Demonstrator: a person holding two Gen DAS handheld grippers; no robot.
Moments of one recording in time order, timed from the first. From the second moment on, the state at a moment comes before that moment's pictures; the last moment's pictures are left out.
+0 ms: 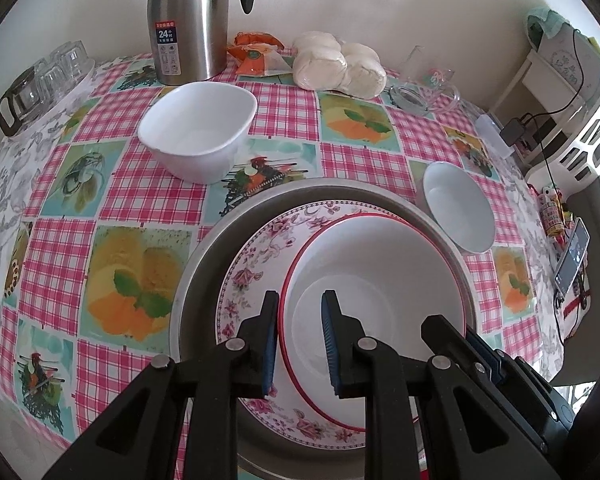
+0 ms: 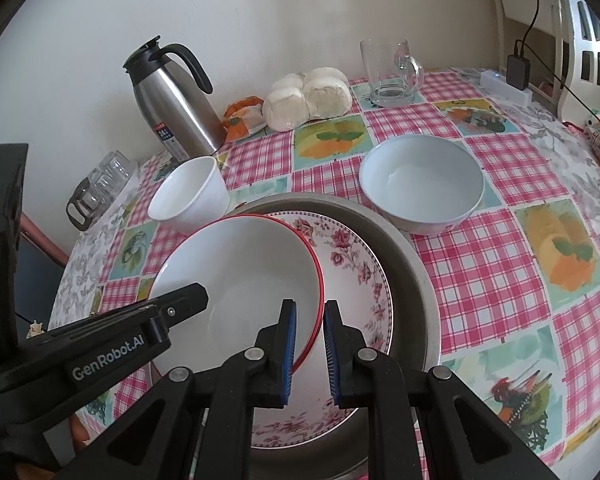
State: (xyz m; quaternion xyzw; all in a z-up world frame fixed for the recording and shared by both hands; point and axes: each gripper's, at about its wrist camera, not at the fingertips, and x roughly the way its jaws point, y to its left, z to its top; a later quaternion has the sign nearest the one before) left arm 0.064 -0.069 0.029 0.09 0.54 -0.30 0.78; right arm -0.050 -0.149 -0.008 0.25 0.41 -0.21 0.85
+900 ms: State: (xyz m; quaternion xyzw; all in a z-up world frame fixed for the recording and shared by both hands) left arm 0.070 -0.070 0.020 0.08 0.55 -0.30 0.78; right arm -0.046 -0.146 -0.006 0.23 0.40 -0.22 0.86
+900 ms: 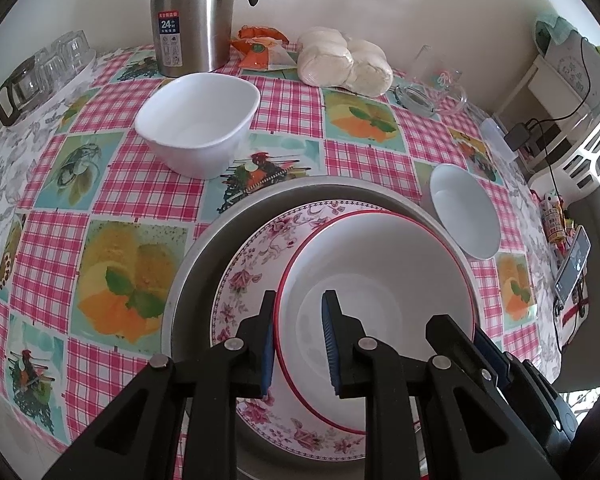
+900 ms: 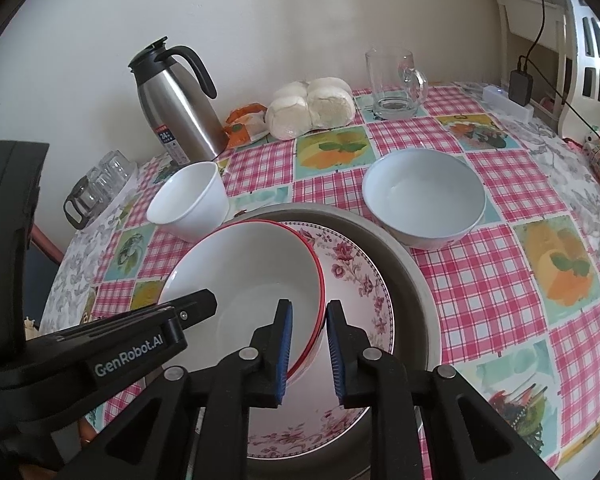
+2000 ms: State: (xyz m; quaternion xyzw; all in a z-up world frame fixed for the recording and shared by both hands) left arm 0.076 -0.051 0.041 0.06 0.53 -0.26 0.80; right arm -0.055 -0.153 0.006 0.22 0.37 -0.25 0.87
